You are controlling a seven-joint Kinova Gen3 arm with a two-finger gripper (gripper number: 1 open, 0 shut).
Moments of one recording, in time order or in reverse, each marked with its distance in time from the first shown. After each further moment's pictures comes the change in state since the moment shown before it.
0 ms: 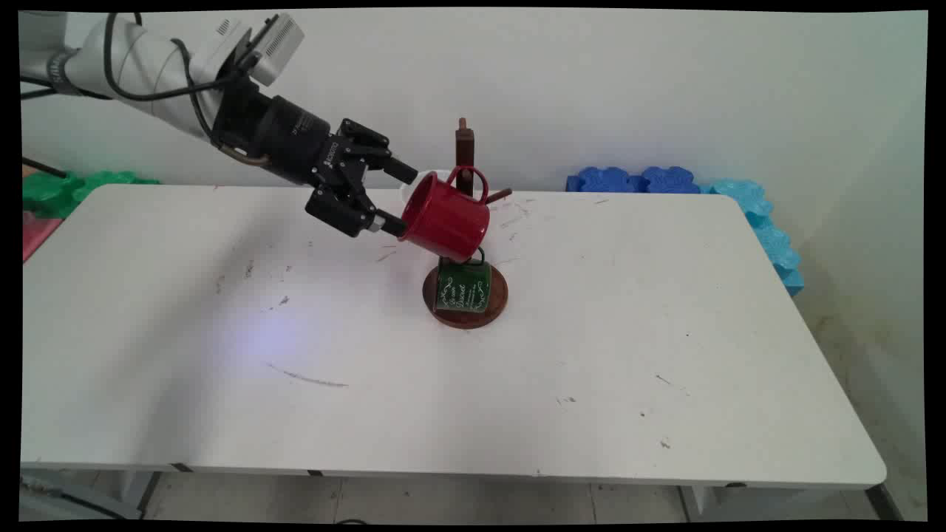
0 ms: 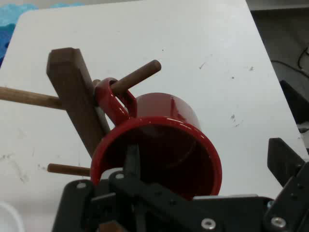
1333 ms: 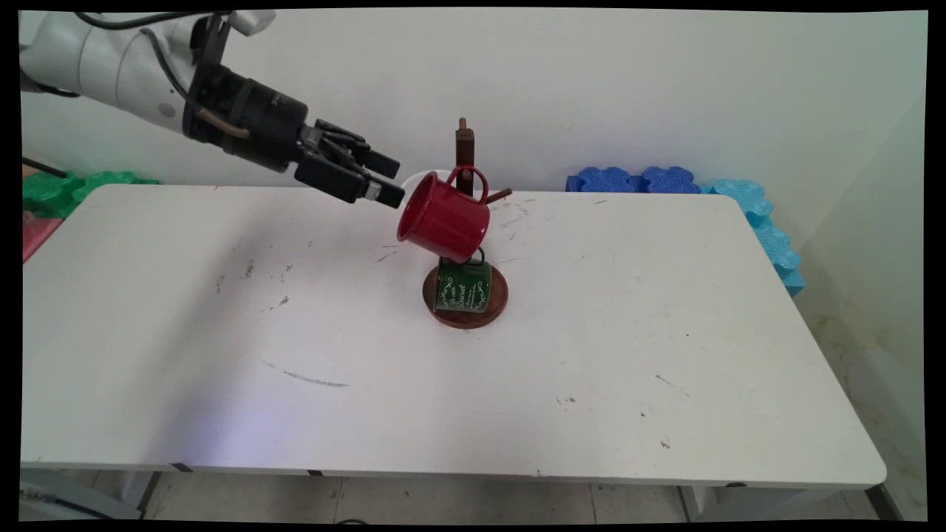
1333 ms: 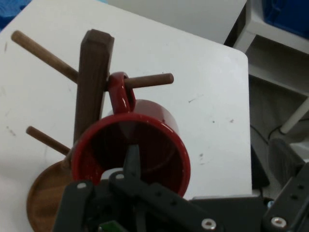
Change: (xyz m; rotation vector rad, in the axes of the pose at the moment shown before) arm 0.005 0.016 -0.022 0.040 0.068 -0.408
